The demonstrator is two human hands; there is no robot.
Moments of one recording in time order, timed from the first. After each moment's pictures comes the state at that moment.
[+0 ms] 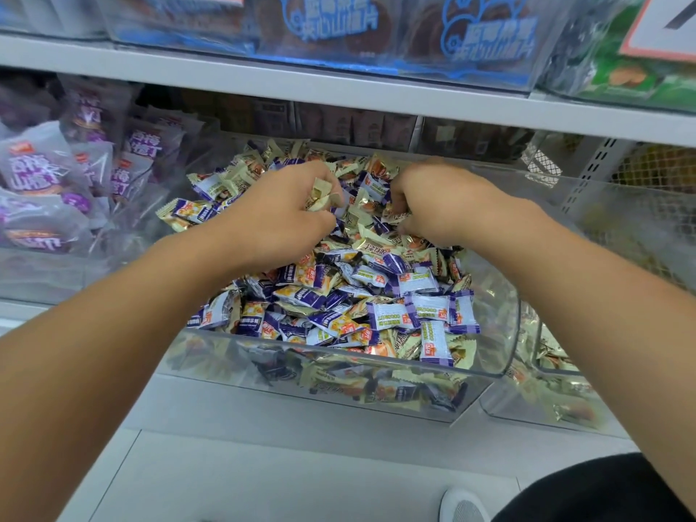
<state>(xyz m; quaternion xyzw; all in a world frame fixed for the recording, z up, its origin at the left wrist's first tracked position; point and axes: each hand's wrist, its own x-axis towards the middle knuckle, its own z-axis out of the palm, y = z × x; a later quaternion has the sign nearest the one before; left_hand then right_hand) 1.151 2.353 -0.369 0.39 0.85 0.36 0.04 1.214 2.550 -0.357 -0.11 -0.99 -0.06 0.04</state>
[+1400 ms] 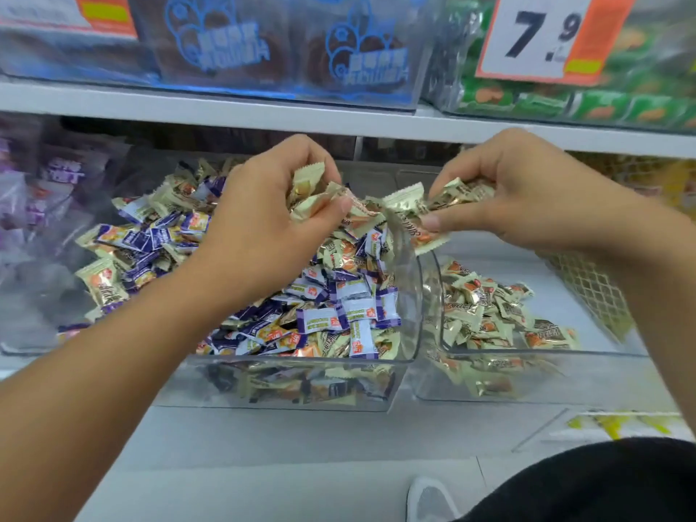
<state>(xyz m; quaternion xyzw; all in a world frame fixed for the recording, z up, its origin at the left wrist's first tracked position) 1.215 2.391 -0.351 0.46 0.72 0.50 -0.10 1.352 2.582 -0.293 -0.06 -0.97 0.21 0.14</state>
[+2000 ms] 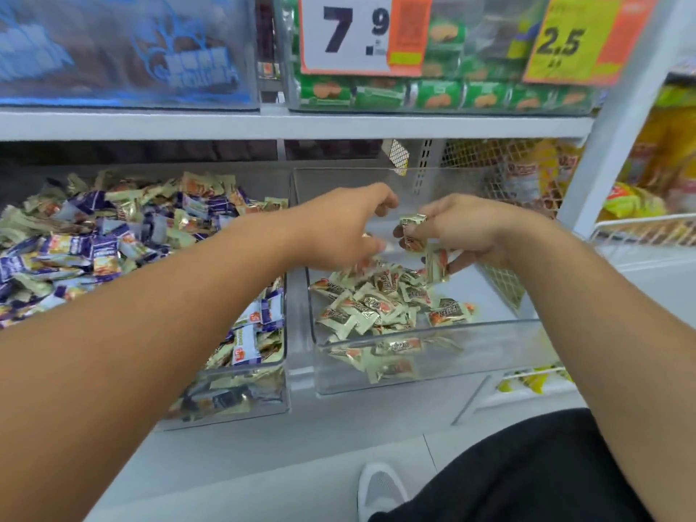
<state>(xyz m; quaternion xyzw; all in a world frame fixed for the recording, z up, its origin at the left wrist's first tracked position) 1.266 2.545 -0.348 0.63 0.76 0.17 0.08 1.399 2.686 -0.348 -0.38 -0.85 0.37 0.02</state>
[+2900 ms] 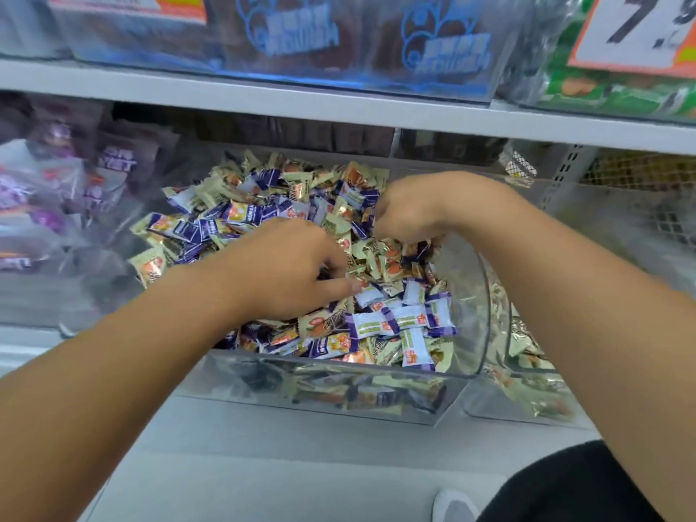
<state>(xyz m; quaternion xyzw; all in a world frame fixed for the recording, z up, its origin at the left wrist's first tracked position) 1.160 2.367 -0.388 0.58 0.81 0.10 -0.04 1.224 2.533 -0.330 -0.14 -0.98 -0.03 -0.13</state>
